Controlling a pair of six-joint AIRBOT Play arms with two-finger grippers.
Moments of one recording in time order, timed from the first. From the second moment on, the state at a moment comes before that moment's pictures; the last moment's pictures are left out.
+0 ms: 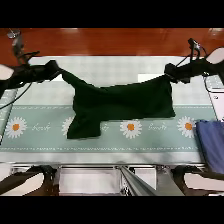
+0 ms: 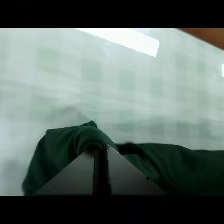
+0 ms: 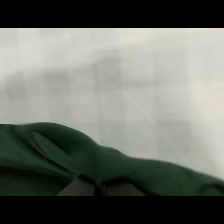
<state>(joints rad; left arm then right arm) 0.01 -1.24 1.07 0.84 -0.73 -1.40 -0.06 -1.47 1.35 -1.08 1.07 1.57</state>
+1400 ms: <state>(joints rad) 0.08 -1.29 0.52 0.49 -0.95 -1.16 -0.59 -1.12 0.65 -0.86 1.16 1.28</state>
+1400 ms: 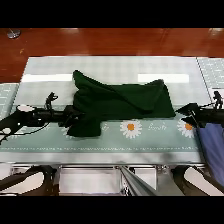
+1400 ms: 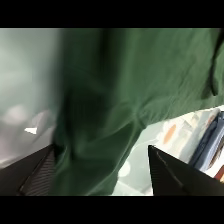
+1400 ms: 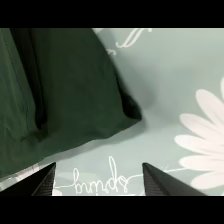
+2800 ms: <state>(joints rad) 0.04 -1.23 0.83 0.43 -0.99 -1.13 -0.26 -1.38 1.14 -0.90 1.06 1.39</state>
